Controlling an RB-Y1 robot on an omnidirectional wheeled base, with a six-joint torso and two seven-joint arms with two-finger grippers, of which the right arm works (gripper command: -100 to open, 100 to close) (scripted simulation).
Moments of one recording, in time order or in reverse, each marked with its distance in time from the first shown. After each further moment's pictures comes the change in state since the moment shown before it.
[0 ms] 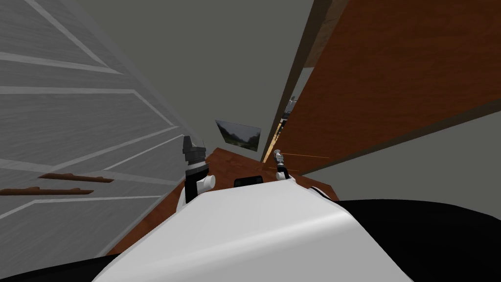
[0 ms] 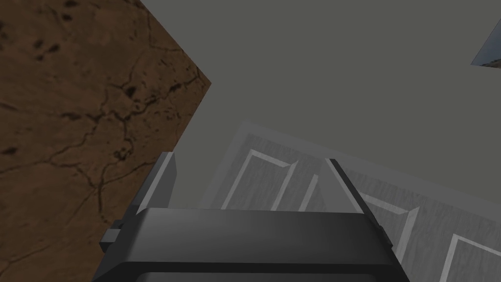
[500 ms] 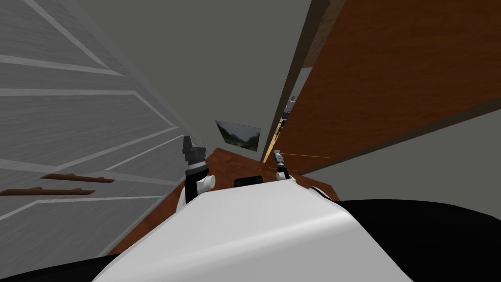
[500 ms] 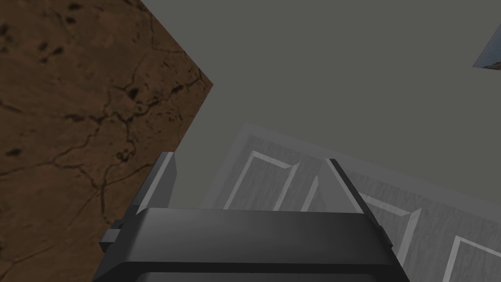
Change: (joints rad) arm 0.001 -0.002 -0.001 0.002 0.000 0.001 0.001
